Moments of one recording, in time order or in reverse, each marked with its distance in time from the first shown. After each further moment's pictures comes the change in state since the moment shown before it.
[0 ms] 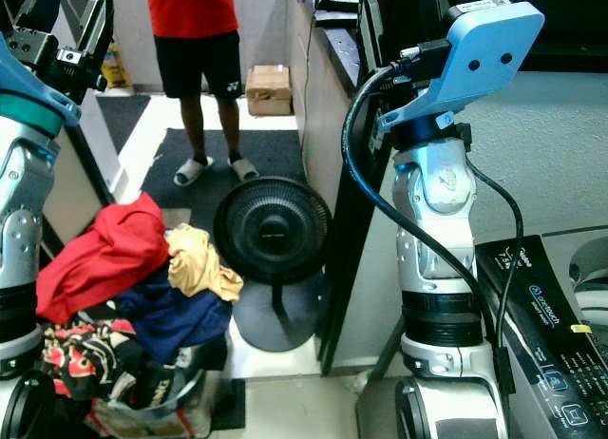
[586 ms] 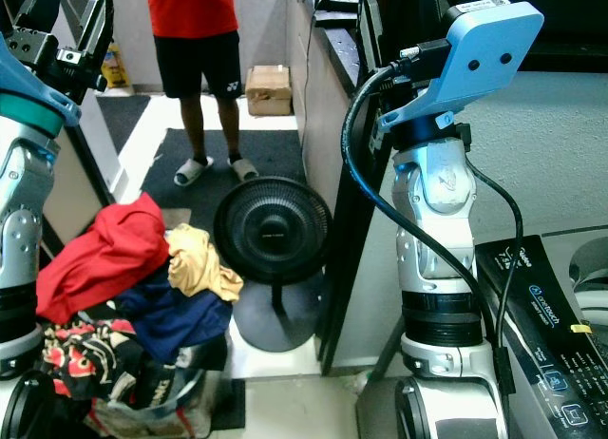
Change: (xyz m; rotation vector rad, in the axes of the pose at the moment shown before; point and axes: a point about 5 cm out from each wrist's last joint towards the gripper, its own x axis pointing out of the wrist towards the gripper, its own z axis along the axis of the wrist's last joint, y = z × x) left arm 0.000 0.000 0.000 0.000 0.000 0.001; right arm 0.000 0.000 0.000 0.000 0.001 0.001
